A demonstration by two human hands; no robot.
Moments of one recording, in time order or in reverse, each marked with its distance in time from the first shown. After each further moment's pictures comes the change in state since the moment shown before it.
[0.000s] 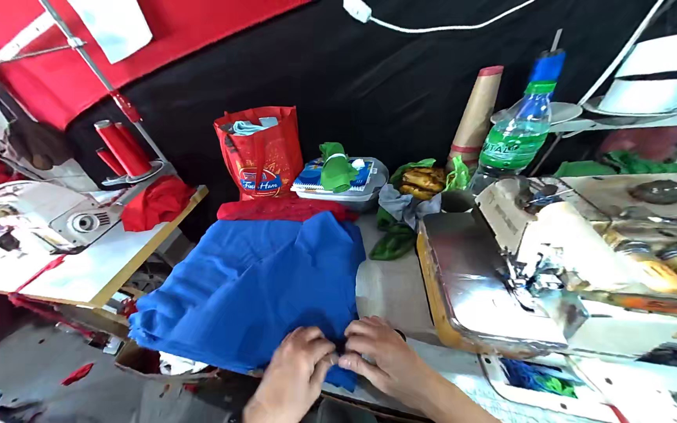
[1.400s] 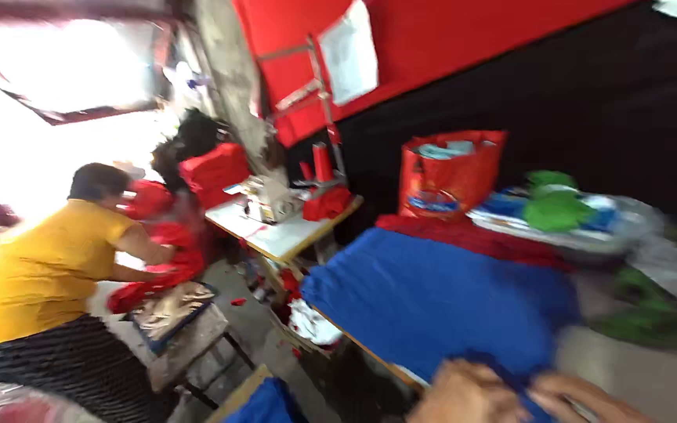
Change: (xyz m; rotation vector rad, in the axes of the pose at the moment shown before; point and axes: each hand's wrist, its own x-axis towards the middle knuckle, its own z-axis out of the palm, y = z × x) left_hand -0.015 0.024 0.022 0.015 0.235 -0.040; right_hand 0.016 -0.004 -0.026 0.190 -0.161 0.105
